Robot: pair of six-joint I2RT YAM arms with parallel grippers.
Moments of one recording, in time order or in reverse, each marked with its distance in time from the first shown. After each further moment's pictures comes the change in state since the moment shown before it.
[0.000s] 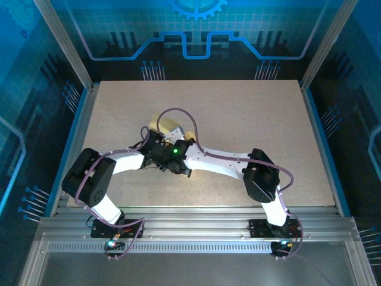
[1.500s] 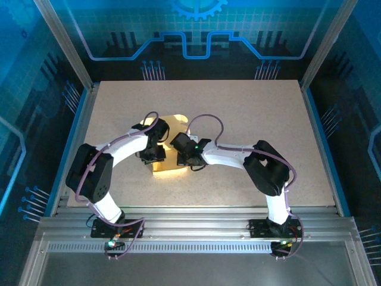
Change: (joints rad) left arm -0.005 0.048 0.370 -0.838 -0.507 0.471; right arm -0.204 -0.045 -0.366 0.613 -0.743 0.304
